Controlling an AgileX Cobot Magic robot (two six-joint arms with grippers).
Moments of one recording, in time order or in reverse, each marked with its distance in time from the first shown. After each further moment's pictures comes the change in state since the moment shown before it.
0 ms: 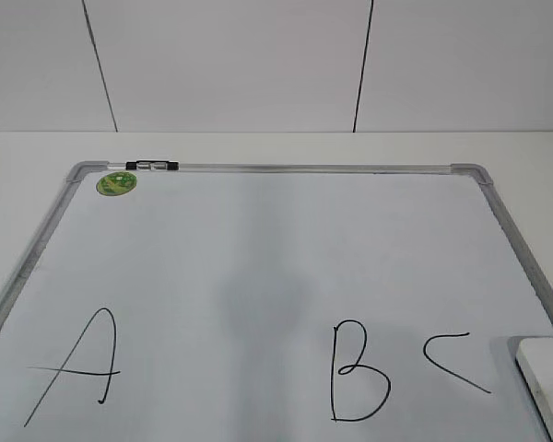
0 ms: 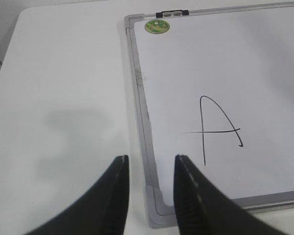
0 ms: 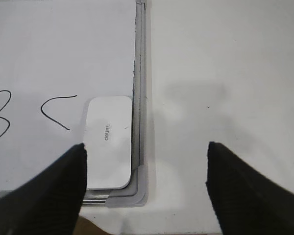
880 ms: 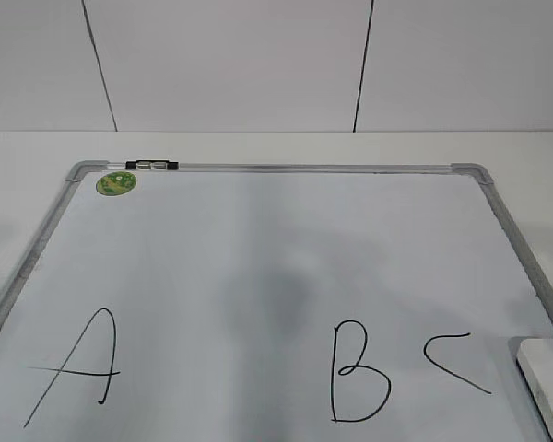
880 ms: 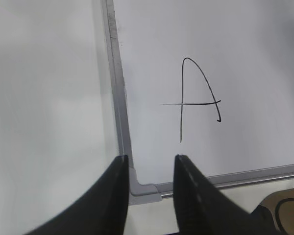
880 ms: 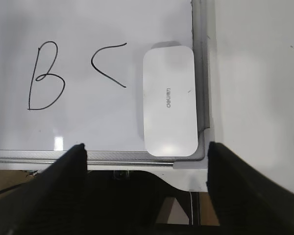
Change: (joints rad) left arm -0.008 0.518 -0.166 -0.076 0.019 -0.003; right arm 0.000 0.604 -0.179 0.212 0.042 0.044
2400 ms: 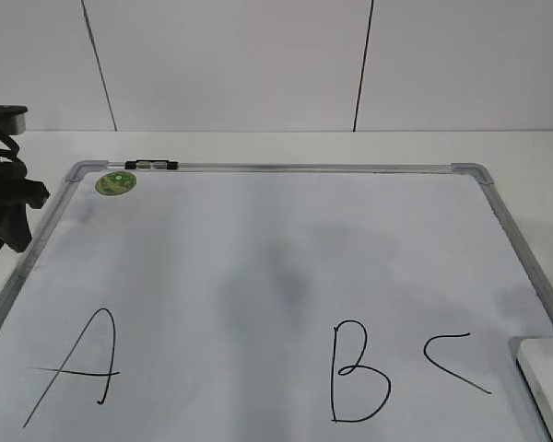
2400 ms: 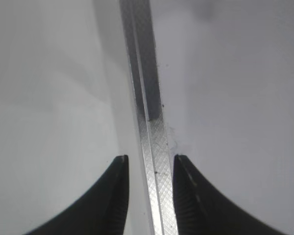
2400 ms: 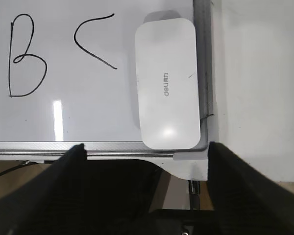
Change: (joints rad) left arm 0.000 1.342 -0.589 0.076 -0.224 0.045; right arm 0.000 0.180 0.000 0.011 -0.014 0.004
